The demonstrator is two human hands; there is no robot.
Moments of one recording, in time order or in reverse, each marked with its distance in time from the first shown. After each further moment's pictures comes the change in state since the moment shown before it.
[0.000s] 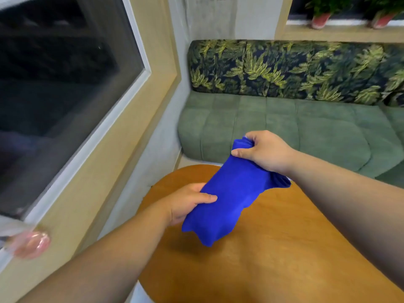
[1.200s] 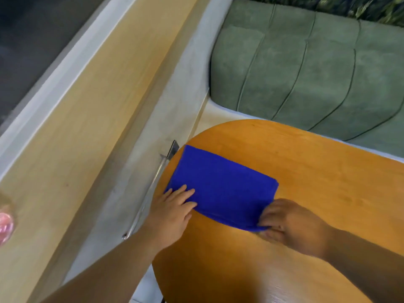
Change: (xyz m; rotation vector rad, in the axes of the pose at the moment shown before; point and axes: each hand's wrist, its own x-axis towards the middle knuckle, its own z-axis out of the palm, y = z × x) left_hand 0.072 -0.279 -0.286 1.418 0.331 0.174; right_hand 0.085 0.154 0.350 -0.266 -0.482 -0.579
